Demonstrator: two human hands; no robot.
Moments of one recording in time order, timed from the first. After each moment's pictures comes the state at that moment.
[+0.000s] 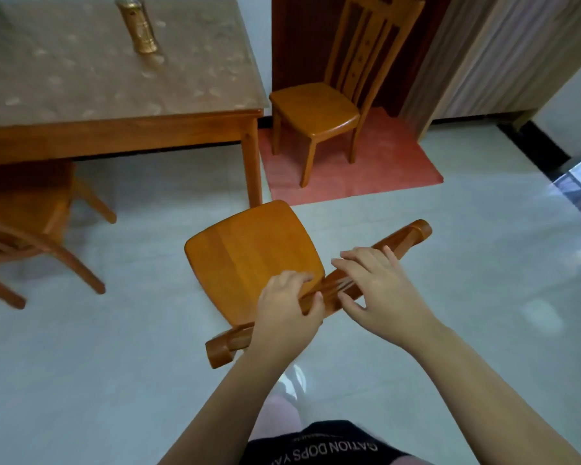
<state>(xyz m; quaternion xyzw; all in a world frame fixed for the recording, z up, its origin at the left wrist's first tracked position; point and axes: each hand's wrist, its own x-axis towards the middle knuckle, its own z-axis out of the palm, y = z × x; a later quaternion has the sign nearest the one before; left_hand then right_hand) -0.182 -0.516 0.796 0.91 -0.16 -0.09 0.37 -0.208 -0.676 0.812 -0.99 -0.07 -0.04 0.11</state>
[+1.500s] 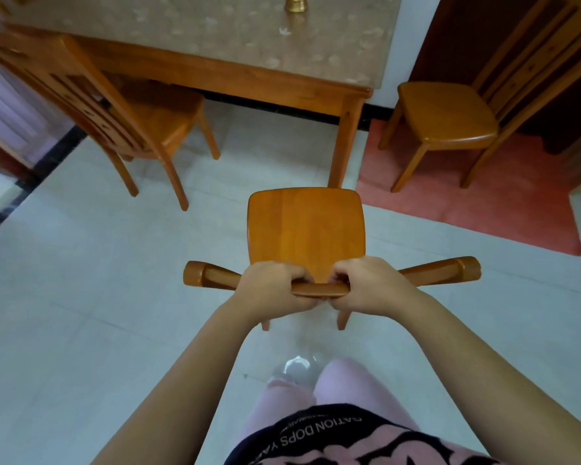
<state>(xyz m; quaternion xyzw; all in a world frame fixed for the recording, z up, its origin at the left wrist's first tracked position) -0.187 -0.540 0.759 0.96 -0.06 -0.17 0.23 -0.147 -0.717 0.783 -0.91 -0.27 0.26 0.17</state>
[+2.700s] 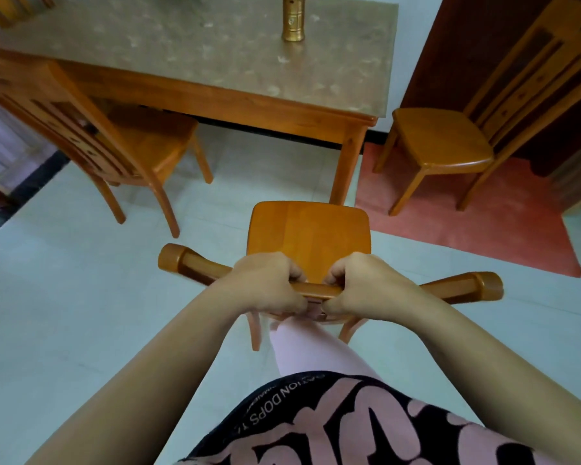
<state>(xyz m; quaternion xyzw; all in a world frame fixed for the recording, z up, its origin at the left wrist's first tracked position) -0.106 -0.489 0.810 0.93 -0.05 -0.29 0.23 -0.088 -0.650 0.813 -0.91 -0.18 0.29 0.24</state>
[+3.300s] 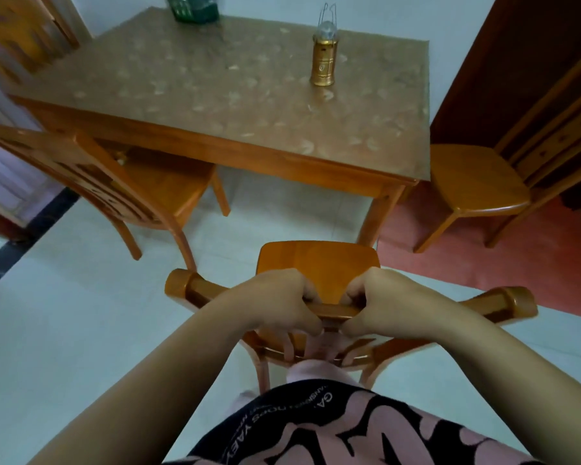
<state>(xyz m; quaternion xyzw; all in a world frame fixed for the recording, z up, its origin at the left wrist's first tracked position) 0.036 -0.386 0.866 0.89 -0.07 -0.34 0.28 0.055 -0.552 0.875 -0.90 -0.20 0.32 0.22</state>
